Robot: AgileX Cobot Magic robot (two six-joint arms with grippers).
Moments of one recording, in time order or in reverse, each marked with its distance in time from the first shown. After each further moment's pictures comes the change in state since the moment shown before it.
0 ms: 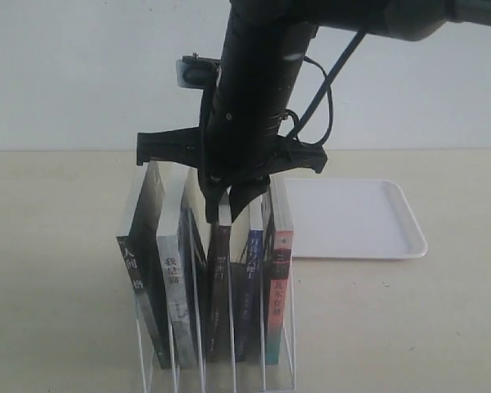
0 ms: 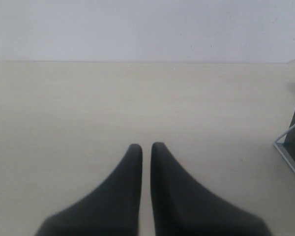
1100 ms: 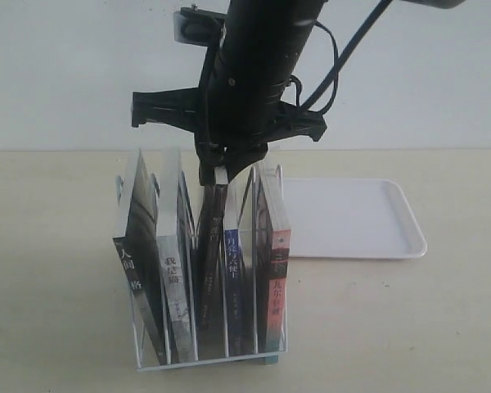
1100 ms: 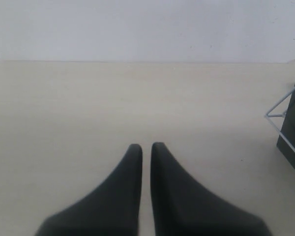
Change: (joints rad) left arm 0.000 0.000 0.000 0.000 0.000 0.000; right arm 0.000 -0.035 -0.012 -0.033 -0.063 -0.020
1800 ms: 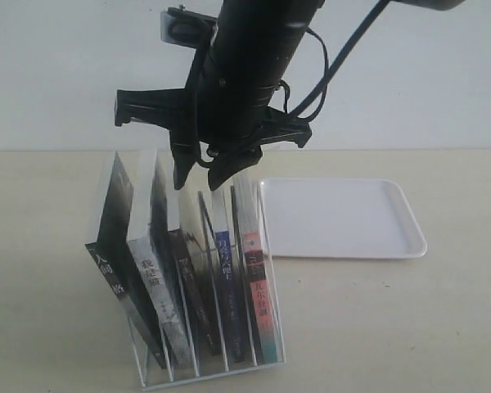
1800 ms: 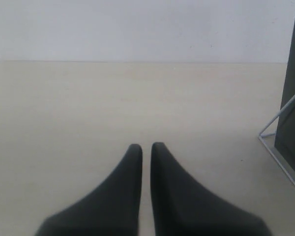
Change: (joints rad) left arm 0.000 0.000 0.000 0.000 0.000 0.000; right arm 0.000 0.002 -0.002 0.087 -0.015 -0.055
